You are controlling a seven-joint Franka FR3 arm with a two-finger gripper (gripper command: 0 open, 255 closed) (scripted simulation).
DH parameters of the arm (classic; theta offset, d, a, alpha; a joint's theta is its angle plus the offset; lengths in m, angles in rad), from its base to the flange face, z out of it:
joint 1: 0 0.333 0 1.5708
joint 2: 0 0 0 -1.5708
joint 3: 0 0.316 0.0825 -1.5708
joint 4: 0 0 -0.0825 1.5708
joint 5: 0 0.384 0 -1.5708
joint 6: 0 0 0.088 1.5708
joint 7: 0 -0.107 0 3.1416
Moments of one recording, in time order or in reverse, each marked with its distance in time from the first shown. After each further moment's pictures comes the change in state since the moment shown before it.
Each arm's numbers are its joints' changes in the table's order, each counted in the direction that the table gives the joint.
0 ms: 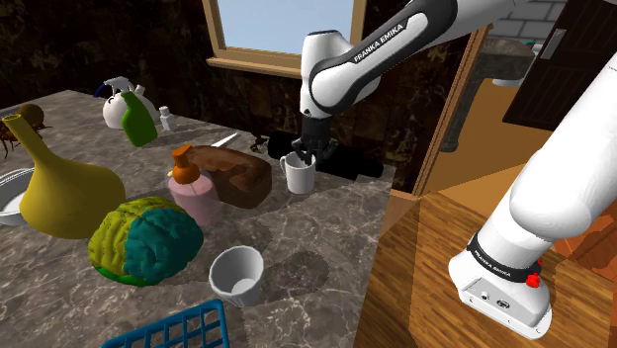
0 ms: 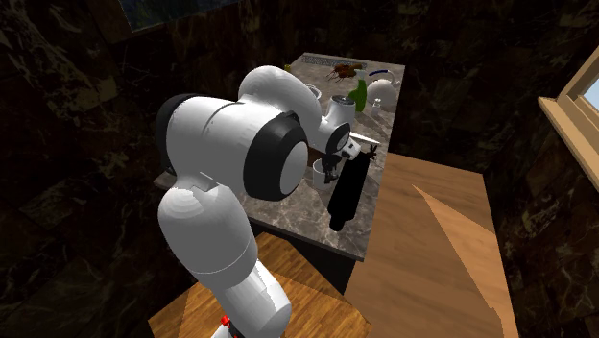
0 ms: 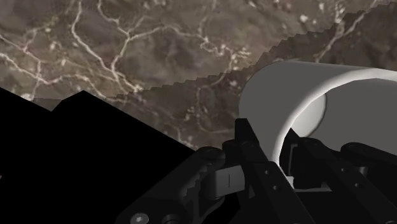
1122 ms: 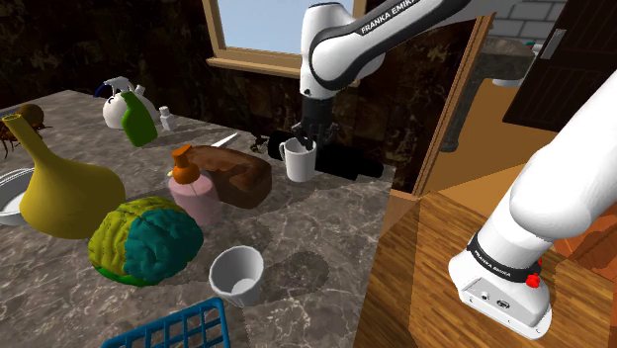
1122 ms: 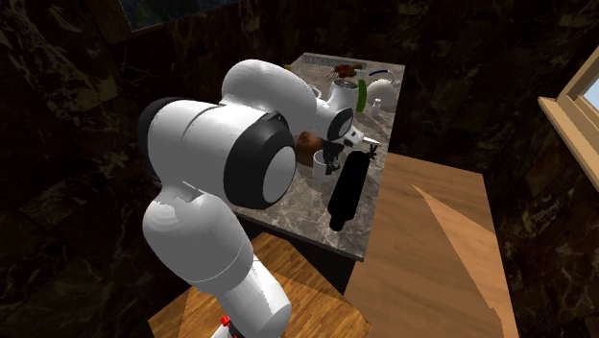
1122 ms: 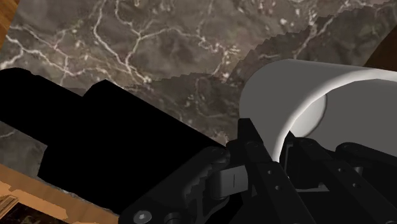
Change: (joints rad) arm -0.002 0.071 -0.007 -0.056 0.013 0.125 0.007
